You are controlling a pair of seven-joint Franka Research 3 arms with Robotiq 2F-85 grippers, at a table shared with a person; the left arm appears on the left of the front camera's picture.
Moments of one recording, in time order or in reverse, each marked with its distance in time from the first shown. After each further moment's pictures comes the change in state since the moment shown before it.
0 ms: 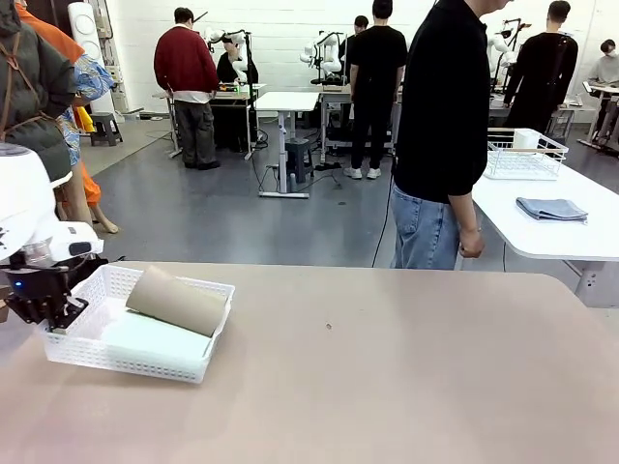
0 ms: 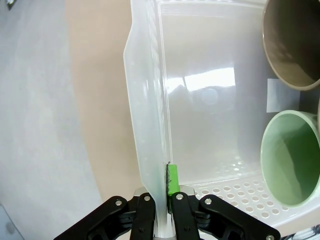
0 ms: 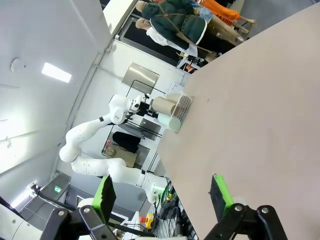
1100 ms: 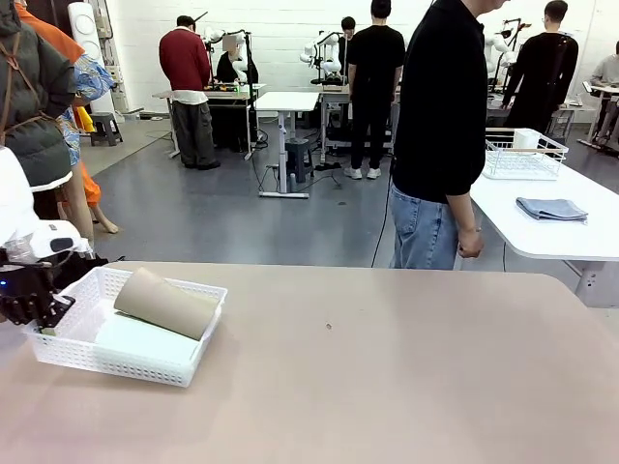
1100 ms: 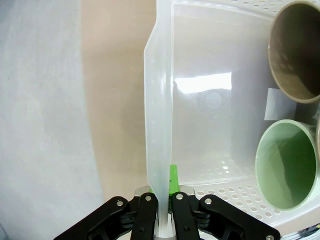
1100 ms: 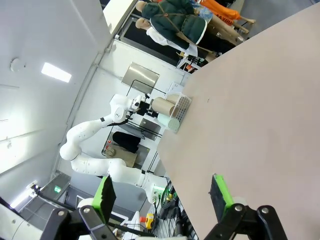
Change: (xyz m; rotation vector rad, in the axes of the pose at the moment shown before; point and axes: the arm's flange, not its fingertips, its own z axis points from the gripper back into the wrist) left arm 0.001 0.039 -0.007 -0.060 0.017 0.122; right arm 0.000 0.000 0.000 0.000 0.000 0.000
